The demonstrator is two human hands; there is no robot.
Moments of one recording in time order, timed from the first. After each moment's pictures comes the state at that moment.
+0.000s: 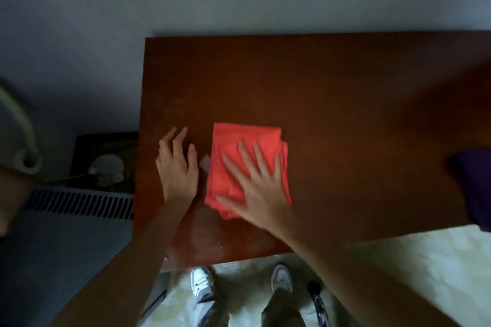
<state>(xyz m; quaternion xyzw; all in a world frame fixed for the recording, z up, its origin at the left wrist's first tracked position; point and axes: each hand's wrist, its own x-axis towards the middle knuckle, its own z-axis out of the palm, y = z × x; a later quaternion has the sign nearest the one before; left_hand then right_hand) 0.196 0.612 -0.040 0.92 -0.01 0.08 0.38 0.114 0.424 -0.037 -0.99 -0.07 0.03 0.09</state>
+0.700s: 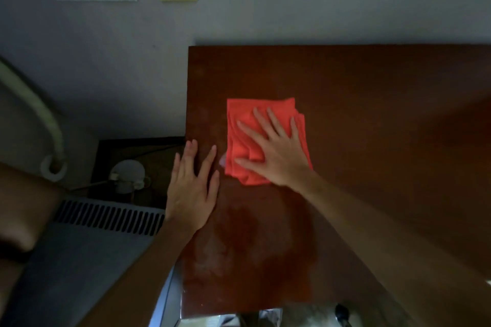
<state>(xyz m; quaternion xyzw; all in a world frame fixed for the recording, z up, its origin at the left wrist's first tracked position) 0.237 0.704 -0.072 0.97 -0.17 0.04 0.17 0.270 0.460 -0.052 -0.99 -0.12 0.01 0.09</state>
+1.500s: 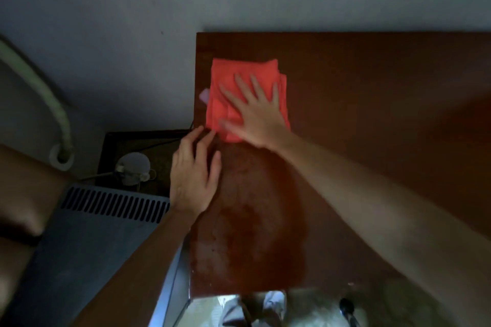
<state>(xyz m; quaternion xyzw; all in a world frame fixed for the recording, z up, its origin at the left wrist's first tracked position) 0.227 0.708 -0.052 0.94 -0.15 0.13 0.28 0.325 0.509 -0.044 -0.99 -0.11 0.04 0.08</state>
